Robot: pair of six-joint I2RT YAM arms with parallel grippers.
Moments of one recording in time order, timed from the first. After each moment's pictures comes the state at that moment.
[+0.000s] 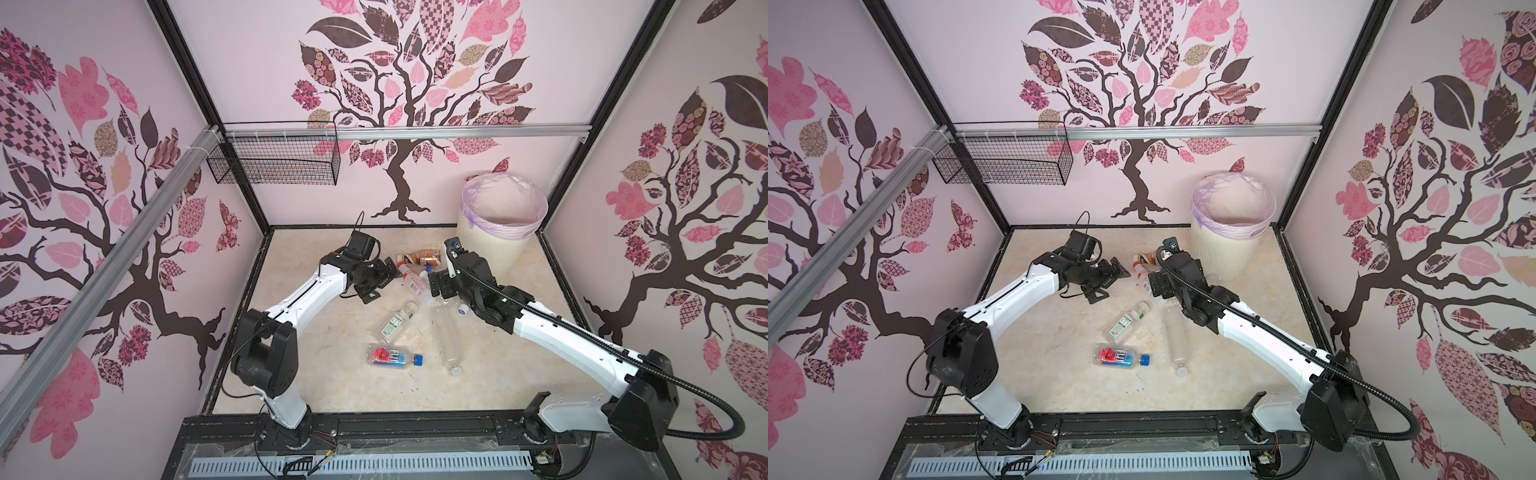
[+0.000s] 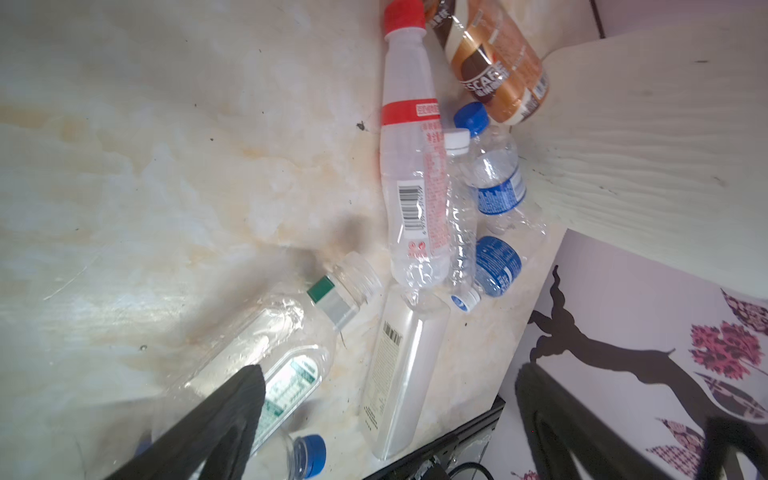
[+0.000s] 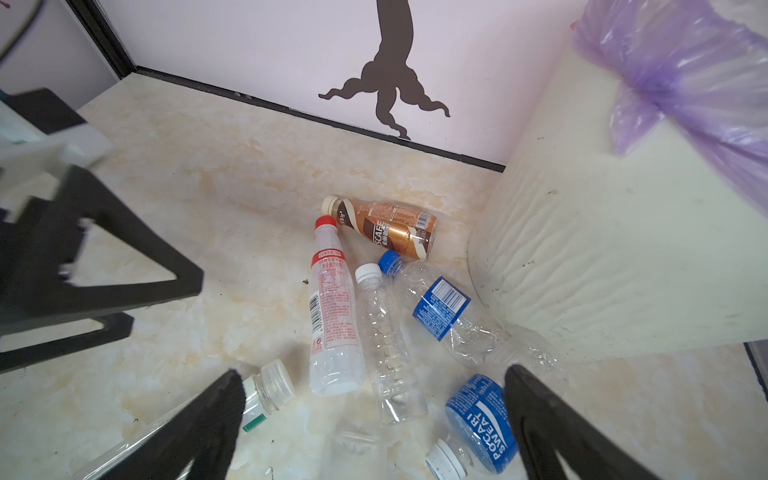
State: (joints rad) left arm -0.44 1.63 1.36 -0.69 0.36 -0.97; right arm 0.70 1.32 1.08 -0.29 0.38 0.16
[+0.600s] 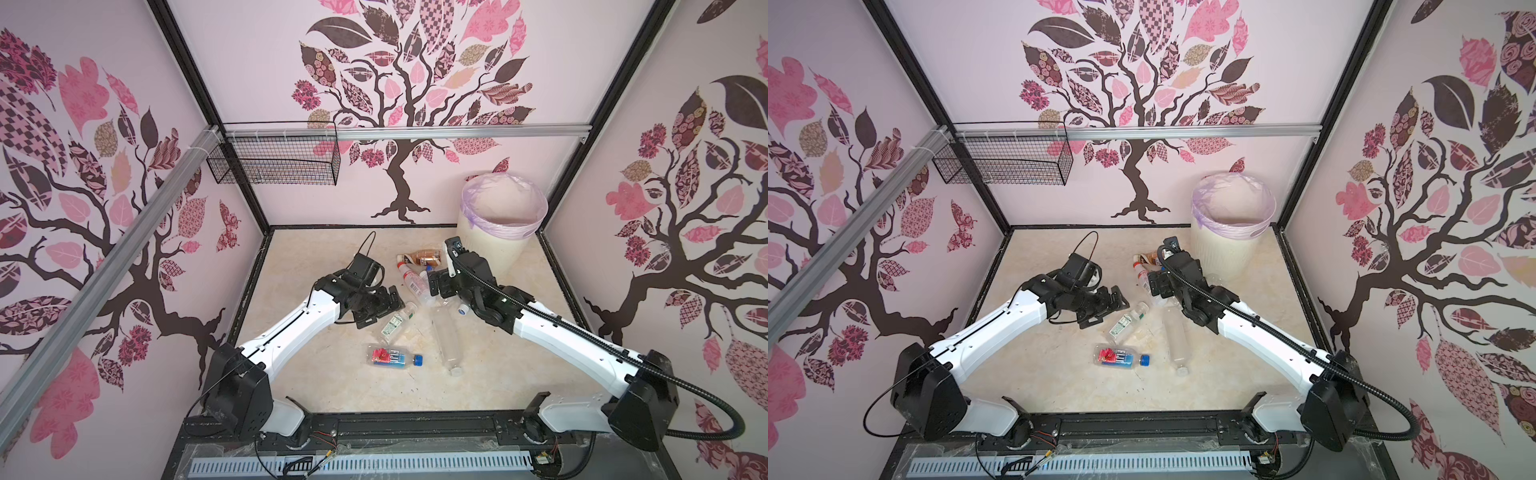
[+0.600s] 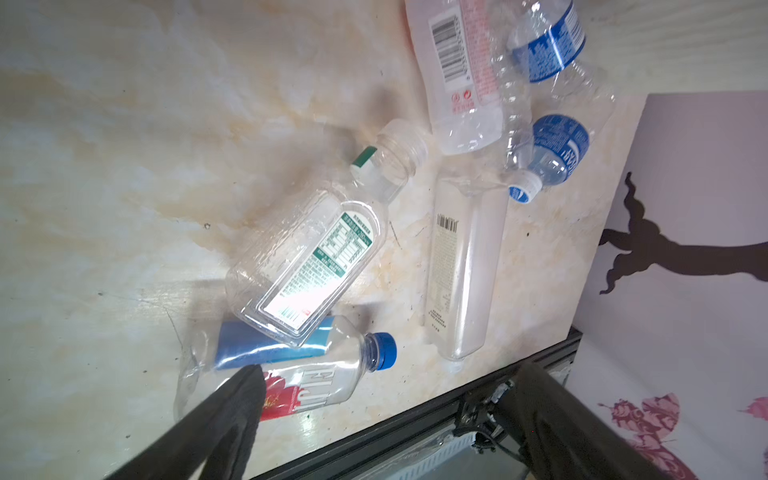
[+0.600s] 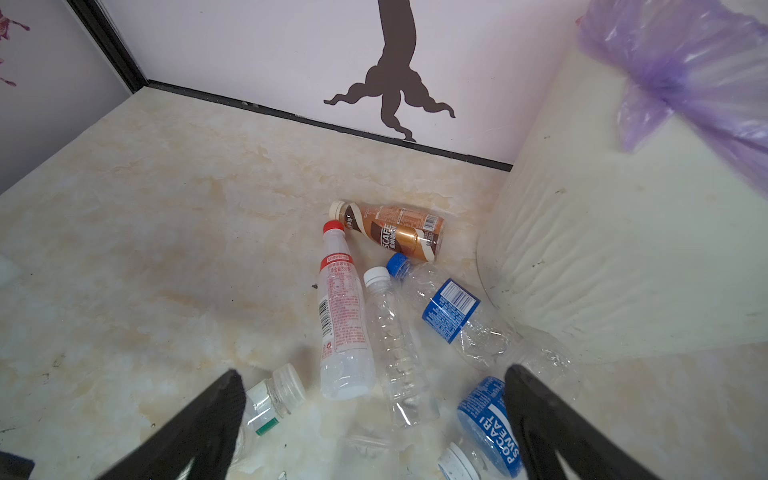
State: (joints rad) left arm -0.60 1.45 1.18 -0.81 0.28 -0.83; right arm 0.70 1.32 1.08 -0.28 0.37 0.19
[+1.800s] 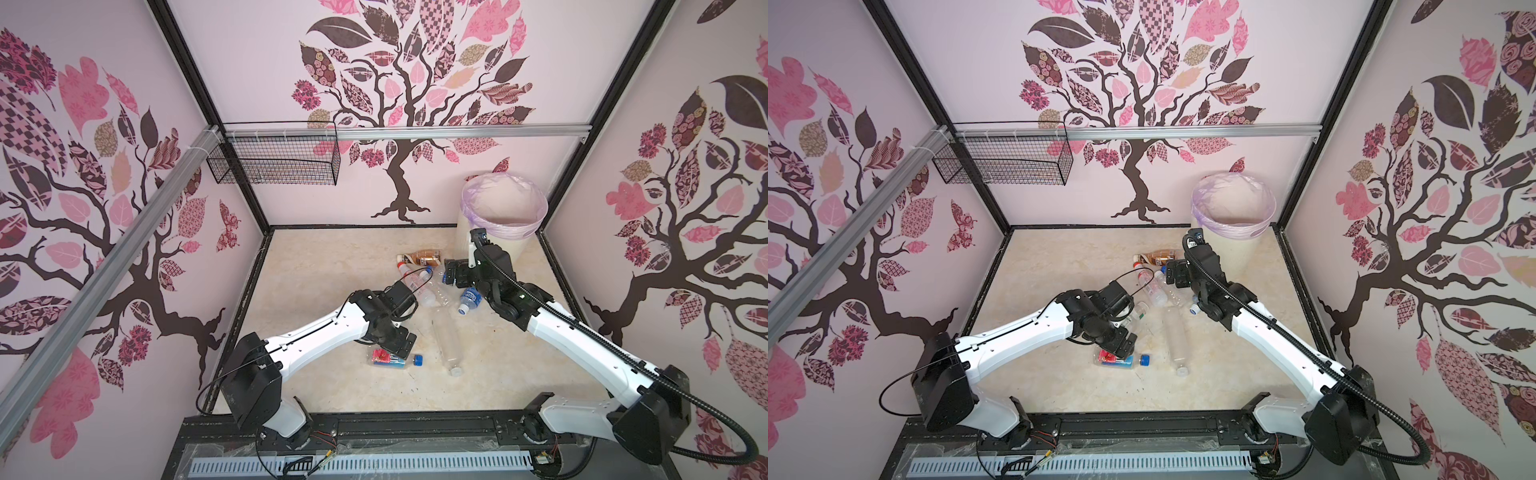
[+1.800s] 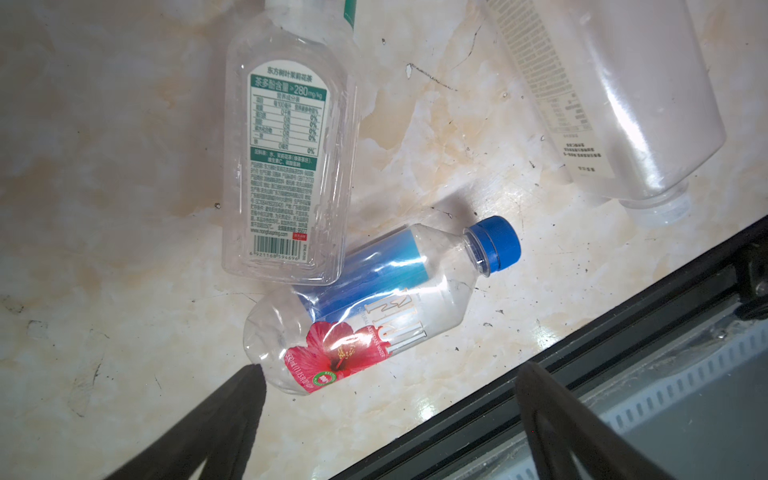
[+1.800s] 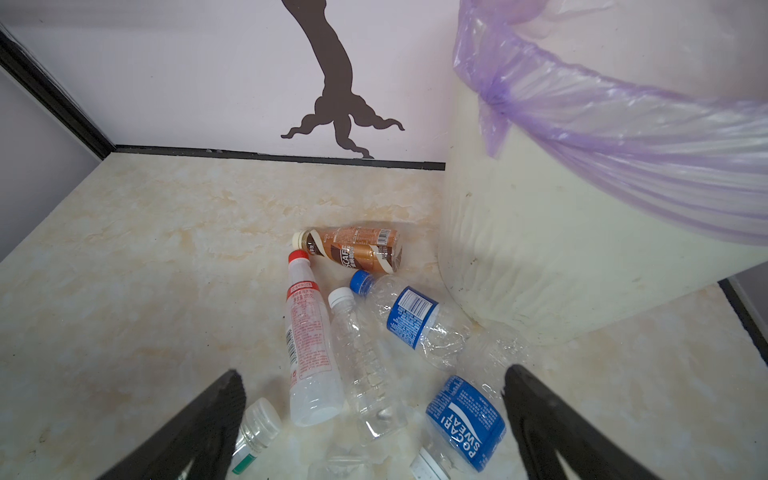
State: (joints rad) left arm -0.88 1.53 1.19 -1.00 0.04 -0.33; right arm 0.57 1.25 1.07 -0.29 0.34 0.26
